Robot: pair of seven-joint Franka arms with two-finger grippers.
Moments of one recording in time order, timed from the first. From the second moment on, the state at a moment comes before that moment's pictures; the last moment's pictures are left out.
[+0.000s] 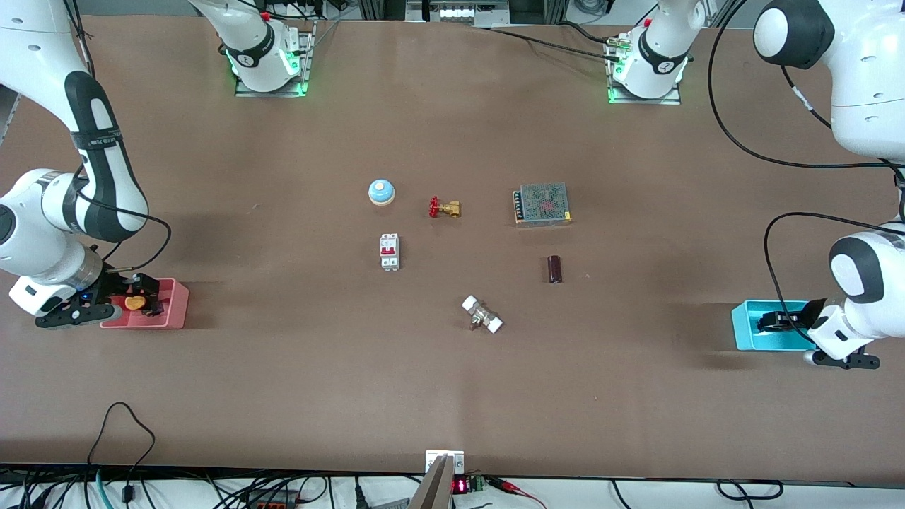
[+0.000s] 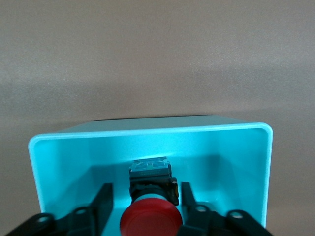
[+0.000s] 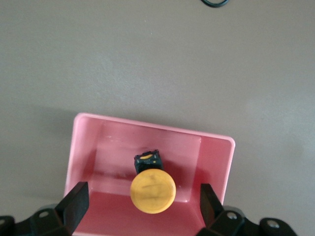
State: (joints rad) left arm 0.25 0.86 0.06 -1.33 -0.07 2.10 0.36; right arm -0.15 0.55 -0.07 -1.78 -0.06 2.45 -0.36
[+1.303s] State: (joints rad) left arm 0.15 0.40 -0.02 -1.78 -0.08 2.02 0.22; right arm -0.18 0.59 -0.06 -1.78 -0.06 2.49 -0.36
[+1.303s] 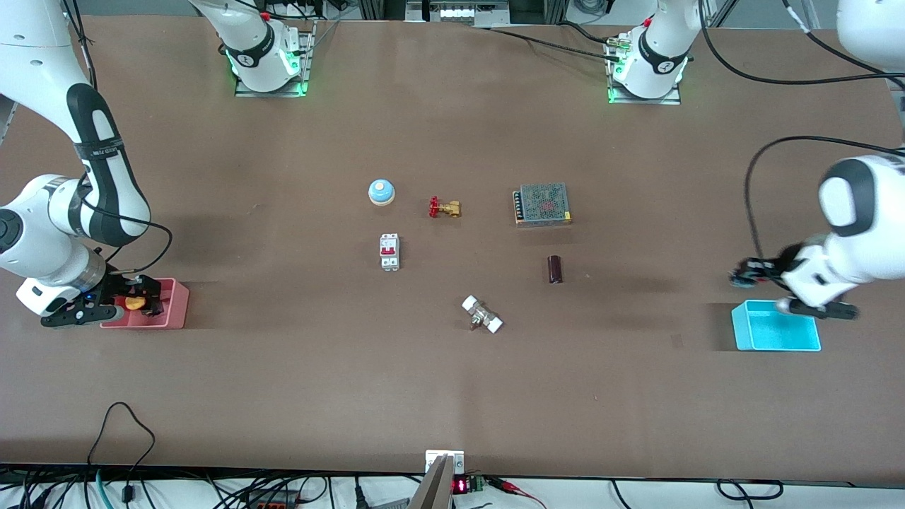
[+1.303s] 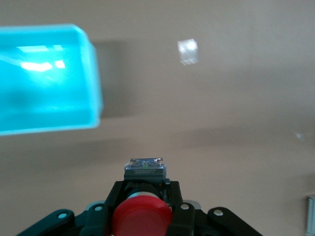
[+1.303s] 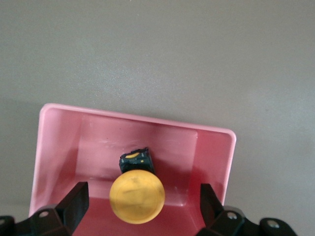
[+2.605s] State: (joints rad) left arm 0.14 0.38 -0.10 -2.19 -0.08 2.51 0.12; right arm -0.19 0.59 -0.04 -1.78 -0.06 2.49 -0.37
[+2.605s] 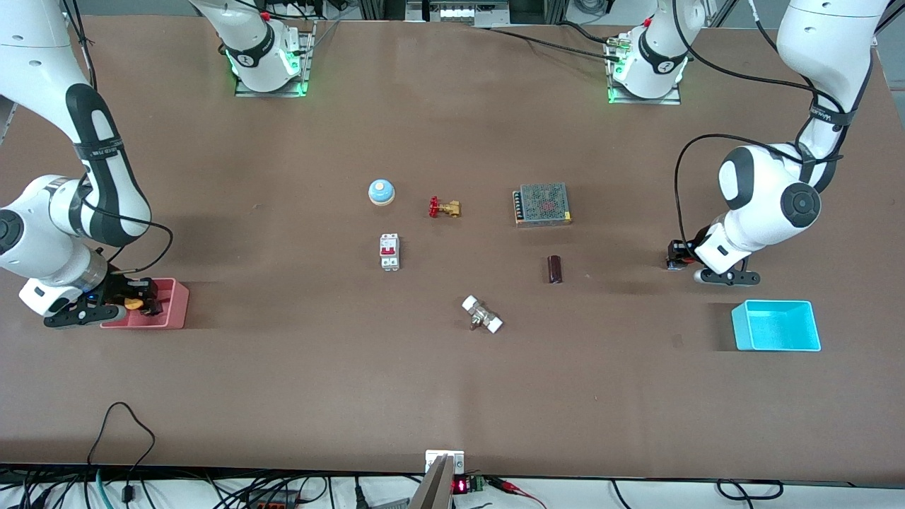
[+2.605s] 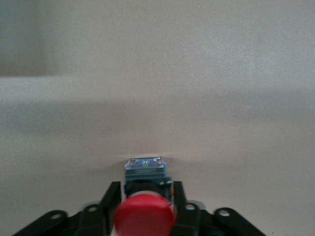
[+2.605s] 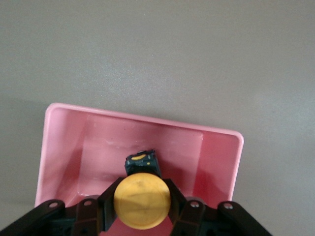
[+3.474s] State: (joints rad) left arm 0.15 0.25 -0.07 -1.75 -0.08 2.11 0.12; right arm -0.18 0.28 0.09 -1.71 -0.04 1.99 -0.30
